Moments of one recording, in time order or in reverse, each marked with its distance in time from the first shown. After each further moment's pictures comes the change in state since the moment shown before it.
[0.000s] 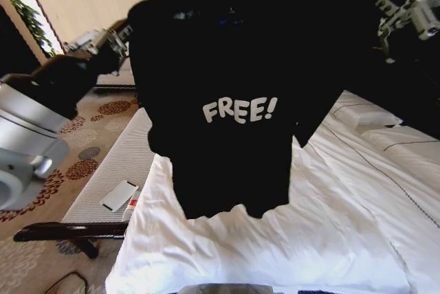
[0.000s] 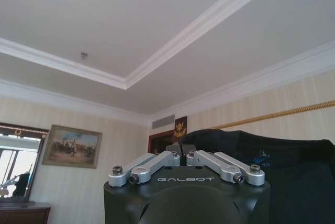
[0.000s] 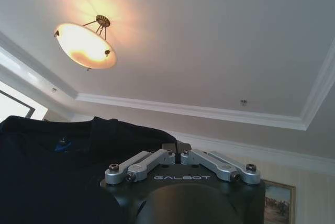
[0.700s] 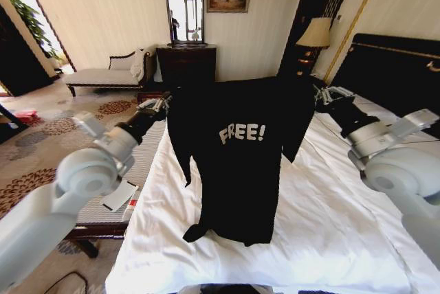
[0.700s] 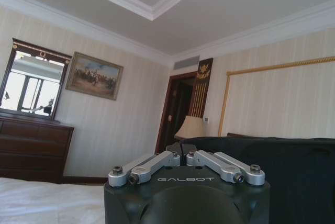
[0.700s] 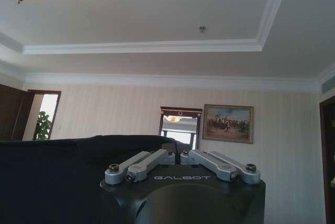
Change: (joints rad) left arm -0.225 -0.364 0.747 0.387 0.499 0.019 0.111; right arm 0.304 0.234 -0.812 -0.356 -0.450 0.112 -0.085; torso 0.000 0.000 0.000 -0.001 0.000
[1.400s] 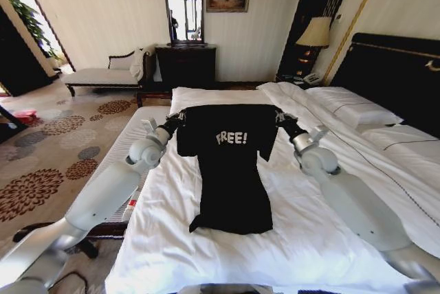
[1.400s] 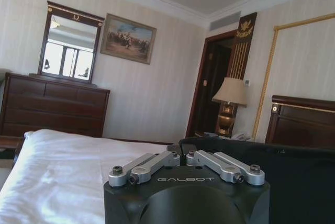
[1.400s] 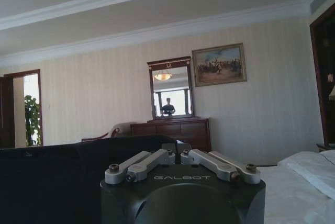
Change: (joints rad) left arm -0.145 -0.287 0.217 0.522 0.234 -0.042 0.082; right arm 0.449 0.280 -0.601 -0.592 -0.099 0.135 -0.054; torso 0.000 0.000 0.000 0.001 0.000
